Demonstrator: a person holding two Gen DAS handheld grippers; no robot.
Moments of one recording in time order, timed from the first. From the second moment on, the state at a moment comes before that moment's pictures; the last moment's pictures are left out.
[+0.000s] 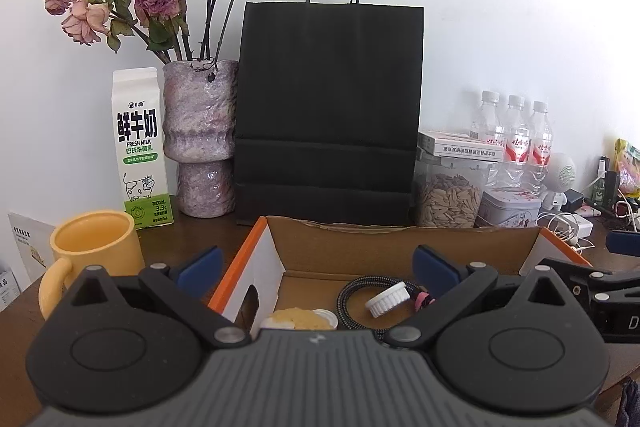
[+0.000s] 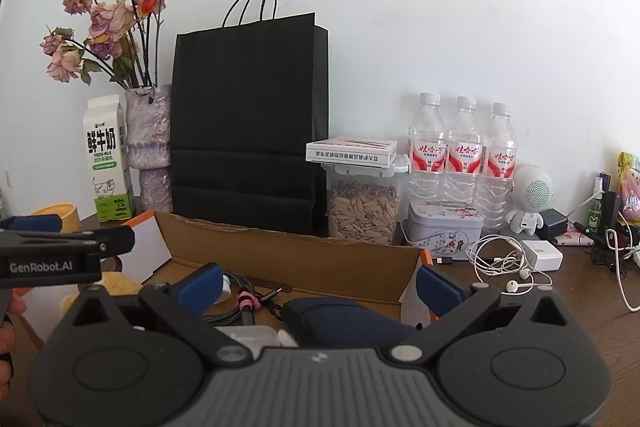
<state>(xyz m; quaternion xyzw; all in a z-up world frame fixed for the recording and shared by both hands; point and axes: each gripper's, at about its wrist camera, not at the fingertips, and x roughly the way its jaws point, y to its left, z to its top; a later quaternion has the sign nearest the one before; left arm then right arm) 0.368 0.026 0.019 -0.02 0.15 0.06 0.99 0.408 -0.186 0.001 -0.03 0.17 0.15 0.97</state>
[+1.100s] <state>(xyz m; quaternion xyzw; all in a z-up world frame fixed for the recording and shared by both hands) 0.273 0.011 0.016 -0.02 0.16 0.04 0.99 0.319 -0.209 0.004 -0.05 0.17 0.18 0.97</state>
